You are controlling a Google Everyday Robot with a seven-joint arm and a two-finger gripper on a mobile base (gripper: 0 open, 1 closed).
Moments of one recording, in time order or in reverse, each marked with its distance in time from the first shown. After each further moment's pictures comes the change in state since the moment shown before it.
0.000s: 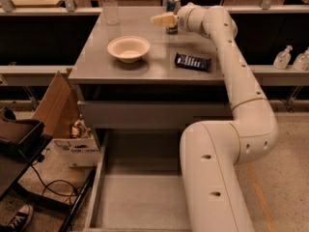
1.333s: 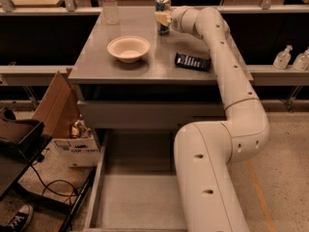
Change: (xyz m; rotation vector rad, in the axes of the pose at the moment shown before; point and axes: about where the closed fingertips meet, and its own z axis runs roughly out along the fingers) arm 0.007 0.017 0.019 -0.020 0.000 -0.004
